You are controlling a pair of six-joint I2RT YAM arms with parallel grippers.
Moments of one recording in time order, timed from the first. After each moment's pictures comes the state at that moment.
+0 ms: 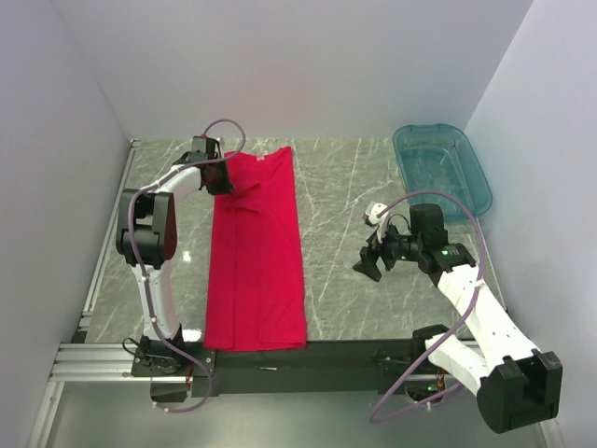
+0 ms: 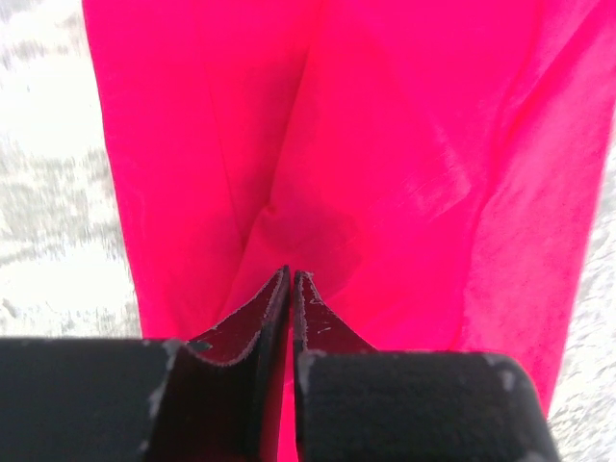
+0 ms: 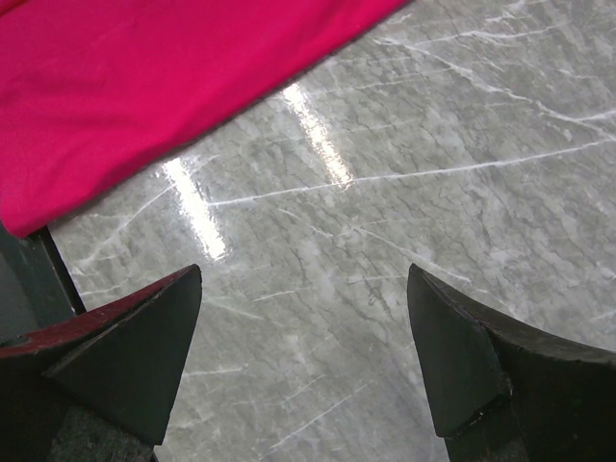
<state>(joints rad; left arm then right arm) -0.13 2.08 1.54 -0.35 0.16 -0.34 0.20 0.95 0.71 -0.53 -0.70 -0.52</state>
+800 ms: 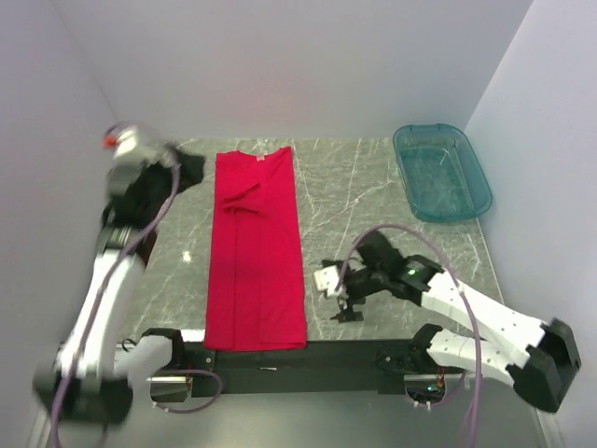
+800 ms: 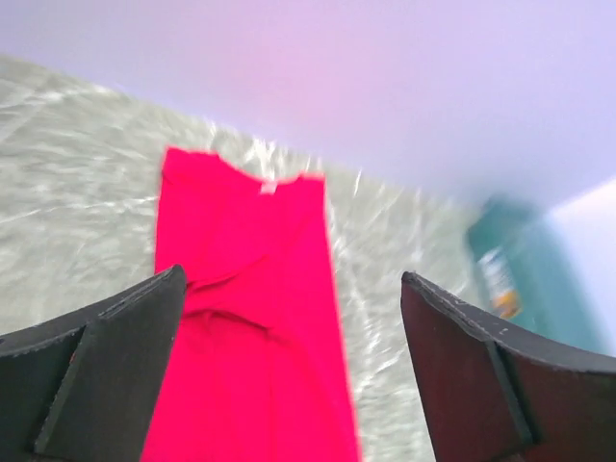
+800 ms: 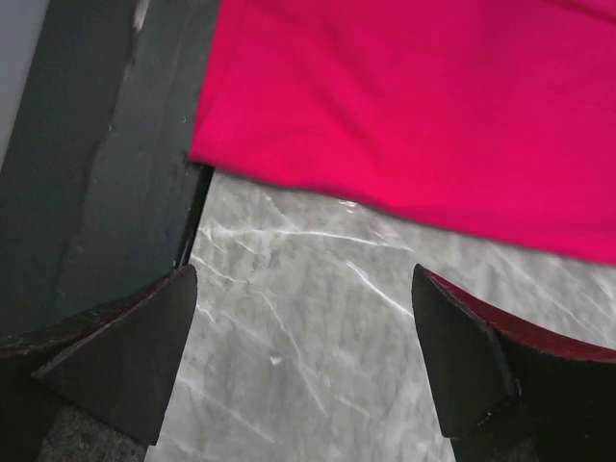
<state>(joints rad) -0.08 1.09 1.04 -0.12 0.07 -0.50 0.75 0.97 0.69 -0.60 -0.68 -0.84</state>
